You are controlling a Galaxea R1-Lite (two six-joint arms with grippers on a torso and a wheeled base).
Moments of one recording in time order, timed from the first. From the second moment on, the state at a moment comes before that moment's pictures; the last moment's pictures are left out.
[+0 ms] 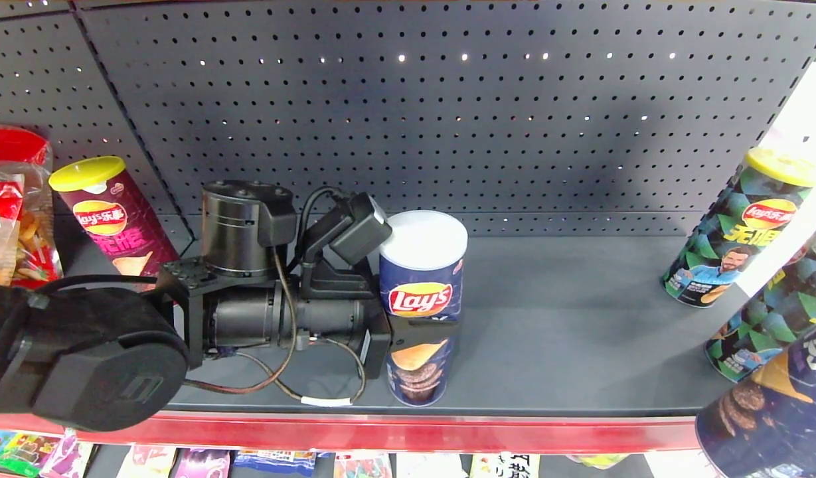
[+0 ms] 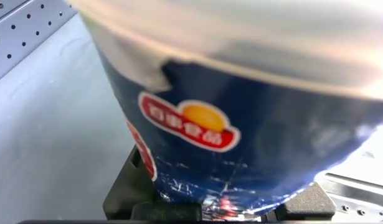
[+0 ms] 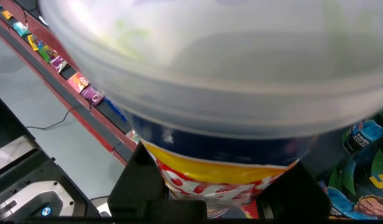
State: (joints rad) left arm -0.64 1.75 -0.85 -0.59 -0.65 0.17; right arm 0.43 0.71 -0.67 0.14 0.22 -0.15
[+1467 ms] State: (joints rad) left arm -0.60 1.60 -0.60 -0.65 -0.65 0.16; right arm 0.50 1.47 -0.97 -0.30 0.24 -0.15
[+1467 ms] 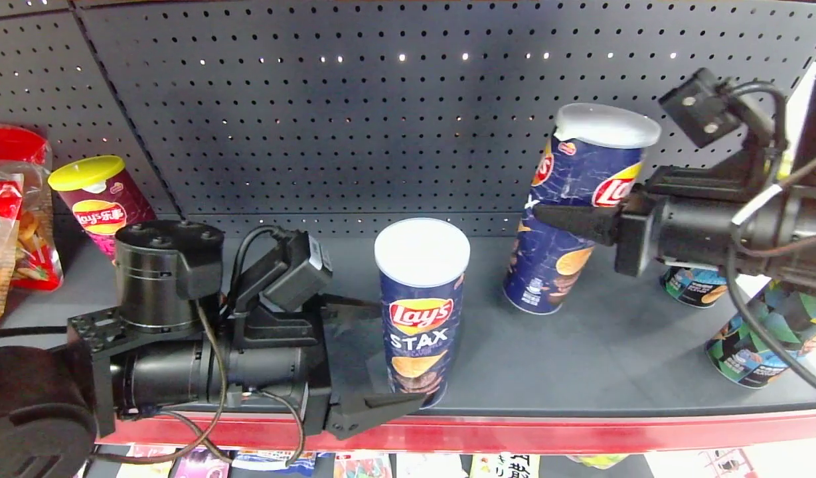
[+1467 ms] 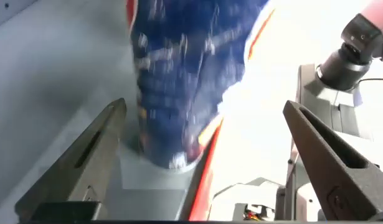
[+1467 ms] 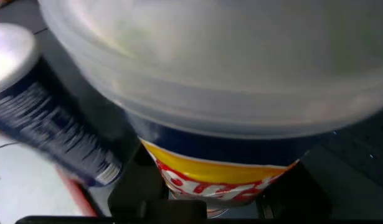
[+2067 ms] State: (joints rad) left arm -0.49 1.43 -0.42 -0.65 -0.65 0.16; right arm 0.56 1.78 -1.17 -0.41 0.24 -0.15
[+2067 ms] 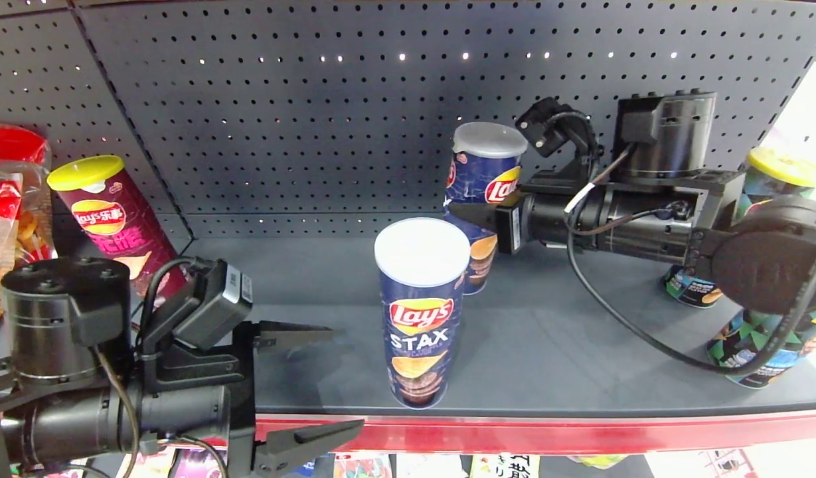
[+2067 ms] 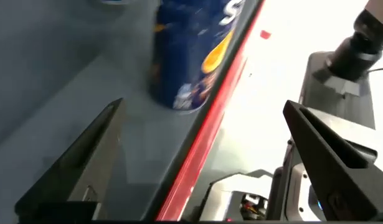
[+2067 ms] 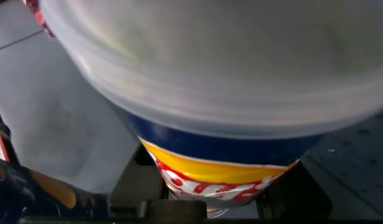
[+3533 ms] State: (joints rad) left arm -0.42 1.27 -0.32 -0.65 -0.55 0.06; right arm 0.61 1.76 -1.07 -0.41 0.19 -0.14
